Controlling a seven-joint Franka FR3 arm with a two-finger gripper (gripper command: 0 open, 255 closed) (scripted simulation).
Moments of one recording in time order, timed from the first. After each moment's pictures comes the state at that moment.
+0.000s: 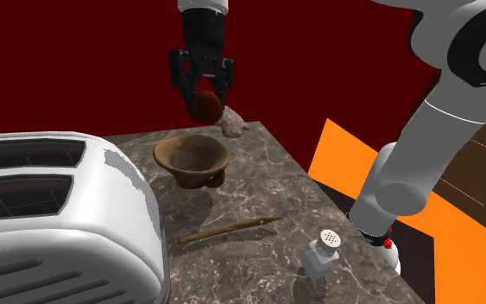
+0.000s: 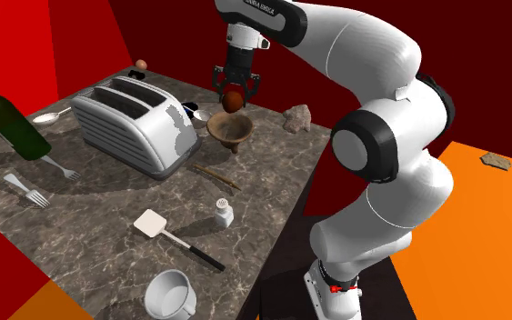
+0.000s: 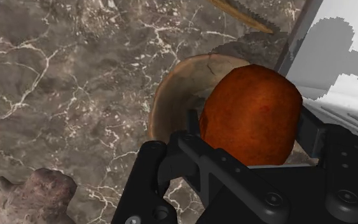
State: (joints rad) arm 0.11 -0.09 0.38 -1.61 0.35 1.42 0.58
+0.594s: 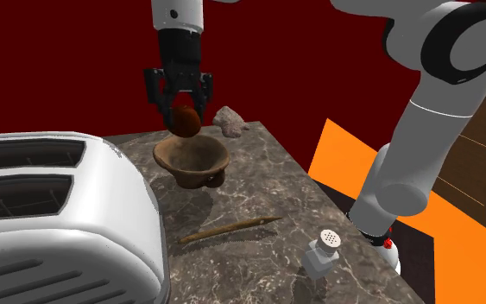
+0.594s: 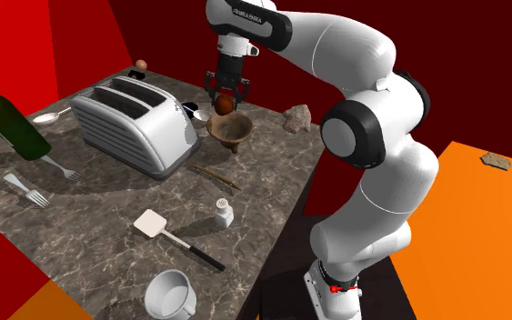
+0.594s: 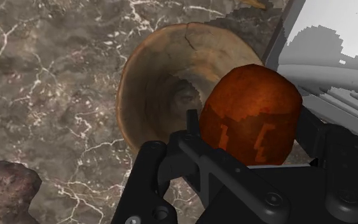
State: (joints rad) arm 0.14 0.04 0.42 -1.56 0.31 1.50 0.61
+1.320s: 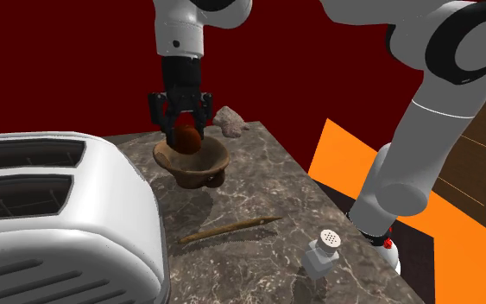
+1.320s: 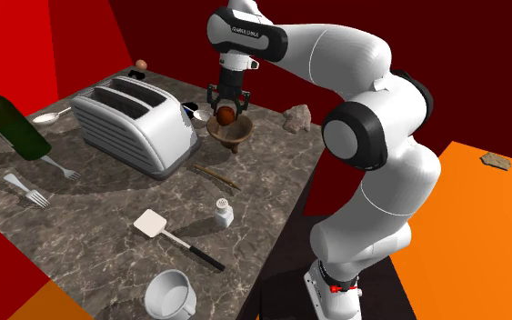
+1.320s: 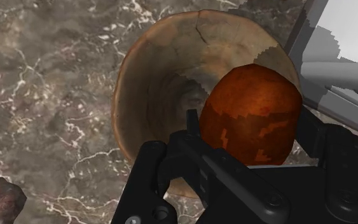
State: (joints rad) arm 0.14 0.02 0.41 -1.69 0.31 1.60 0.58
